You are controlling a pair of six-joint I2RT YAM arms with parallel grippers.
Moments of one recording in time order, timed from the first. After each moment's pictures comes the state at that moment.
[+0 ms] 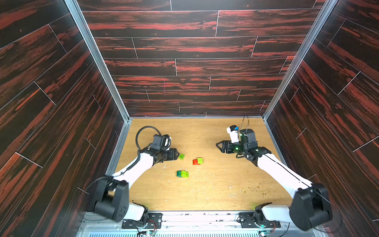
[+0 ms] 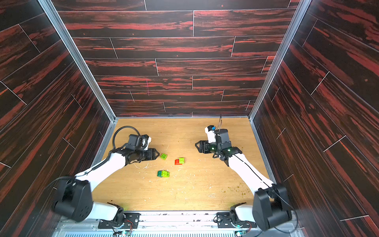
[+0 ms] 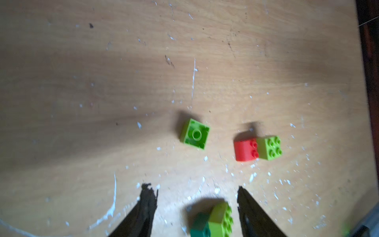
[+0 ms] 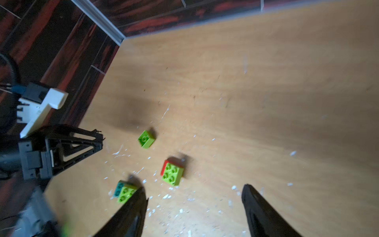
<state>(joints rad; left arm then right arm) -0.29 1.49 0.95 -0.41 0.27 -0.34 0.35 1.31 0.94 -0.26 -0.31 0.27</state>
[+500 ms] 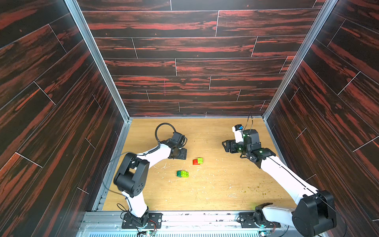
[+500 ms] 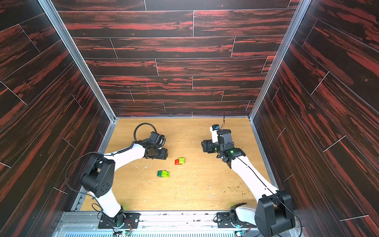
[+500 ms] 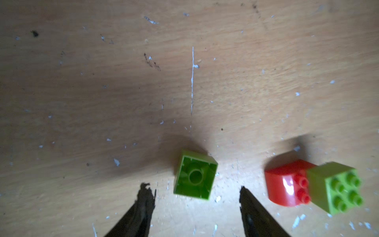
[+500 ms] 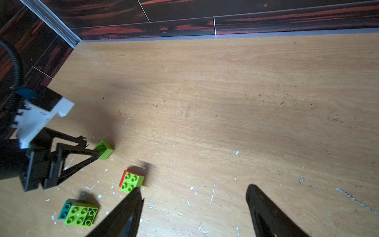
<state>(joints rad) -0.46 1.81 1.17 -0.49 0.02 -0.30 0.34 1.27 0.93 -0.31 -0.13 0.19</state>
